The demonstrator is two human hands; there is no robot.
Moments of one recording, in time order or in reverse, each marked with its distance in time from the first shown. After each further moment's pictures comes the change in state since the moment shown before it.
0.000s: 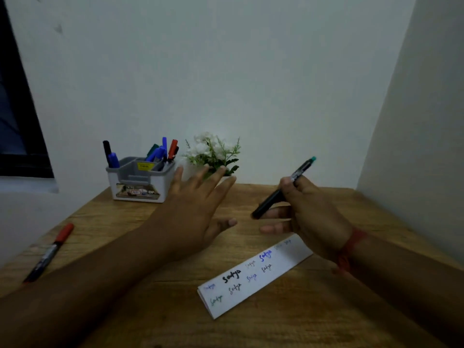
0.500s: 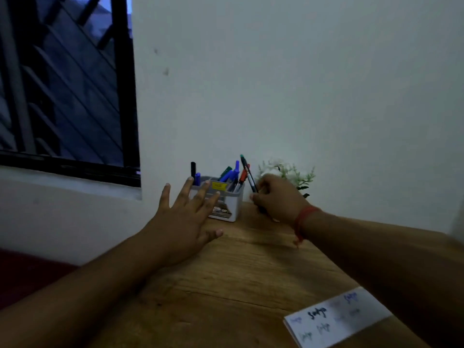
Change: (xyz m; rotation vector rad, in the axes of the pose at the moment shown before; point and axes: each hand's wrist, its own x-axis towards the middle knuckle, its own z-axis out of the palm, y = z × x) left_hand -0.078 -0.122 -0.016 0.262 -0.219 -0.325; right_hand 0.107 -0.005 0.150 -0.850 -0.140 -0.234
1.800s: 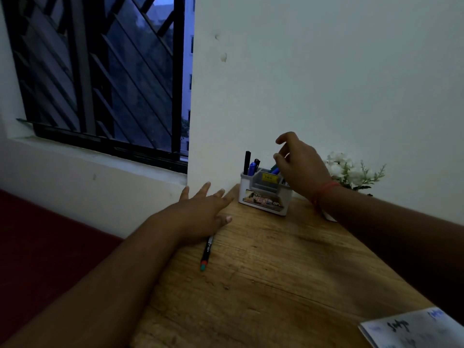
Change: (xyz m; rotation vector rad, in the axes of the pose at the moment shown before) left_hand -0.024 -0.072 0.018 -0.318 -0.305 -0.139; right_hand 0.057 -0.052 0.051 -0.234 0.306 -0.510
